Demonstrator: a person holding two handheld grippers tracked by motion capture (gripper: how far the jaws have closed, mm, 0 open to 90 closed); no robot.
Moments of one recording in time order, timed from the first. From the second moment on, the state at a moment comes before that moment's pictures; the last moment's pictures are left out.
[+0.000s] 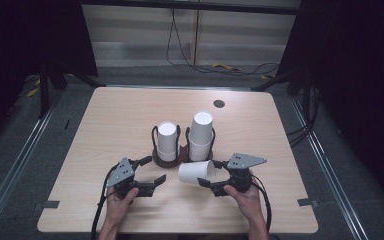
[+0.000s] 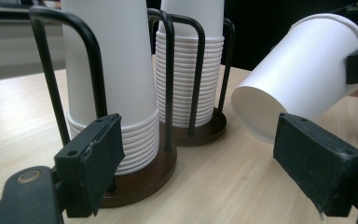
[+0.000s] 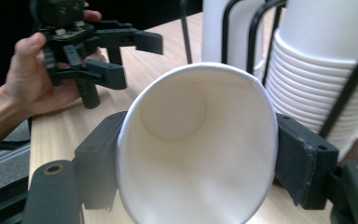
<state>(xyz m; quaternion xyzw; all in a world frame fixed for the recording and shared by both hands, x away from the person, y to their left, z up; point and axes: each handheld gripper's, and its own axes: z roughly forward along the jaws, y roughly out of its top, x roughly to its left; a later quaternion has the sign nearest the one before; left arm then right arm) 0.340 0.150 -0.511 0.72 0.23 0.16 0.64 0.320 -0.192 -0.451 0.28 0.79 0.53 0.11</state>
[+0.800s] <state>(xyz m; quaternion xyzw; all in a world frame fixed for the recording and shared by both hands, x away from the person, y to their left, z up) 0.333 0.152 -0.512 0.70 0.25 0.20 0.64 0.319 -0.232 -0.437 0.38 0.80 0.44 0.16</state>
